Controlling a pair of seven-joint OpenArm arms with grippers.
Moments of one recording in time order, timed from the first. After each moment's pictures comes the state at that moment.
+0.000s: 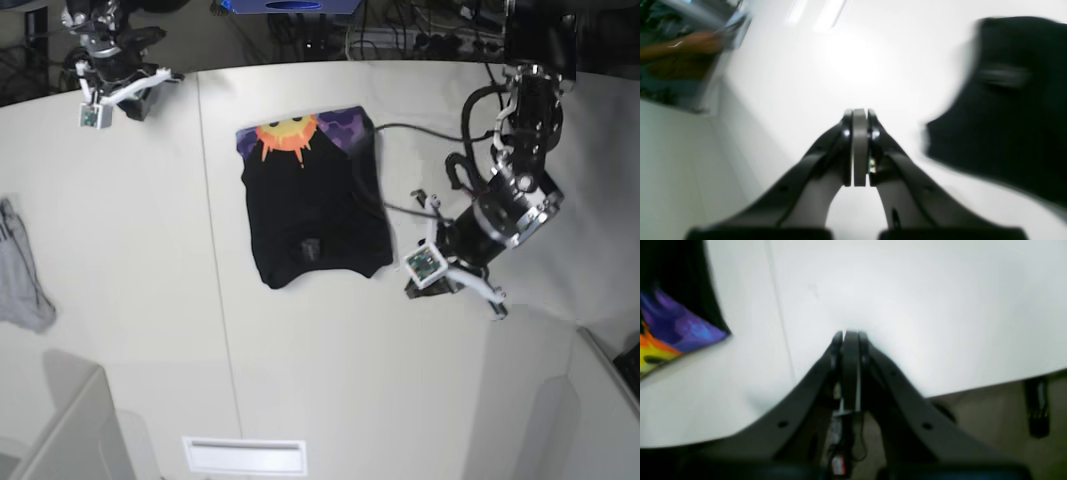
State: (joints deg) left arm 0.8 -21.9 3.5 112.1 7.0 -40.0 29.3; right arm -45.3 17.6 5.9 113.9 27.1 -8.6 -25.3
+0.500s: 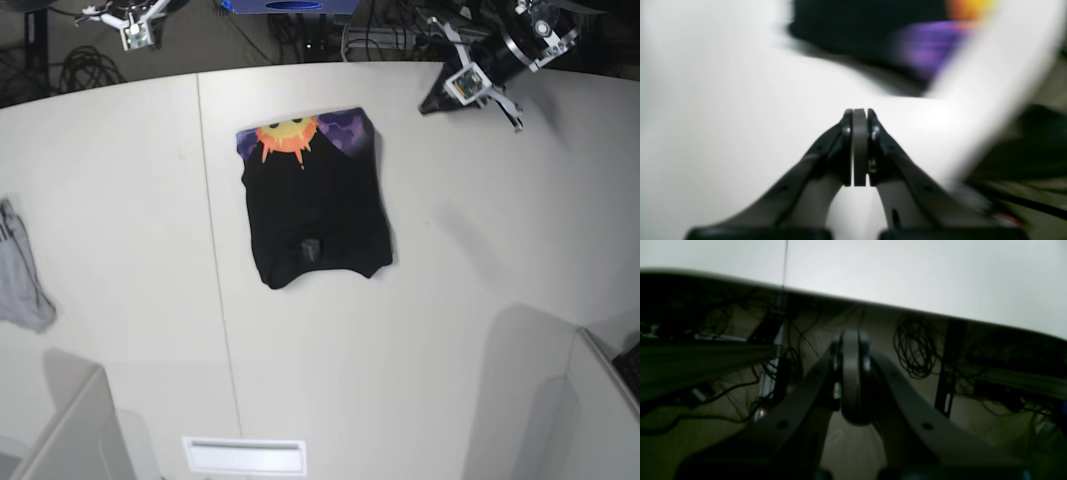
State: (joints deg) left arm 46.3 -21.8 -10.5 112.4 7.7 -40.4 -3.0; right arm -64.2 13.9 2.9 114.1 -1.1 0.6 -13.1
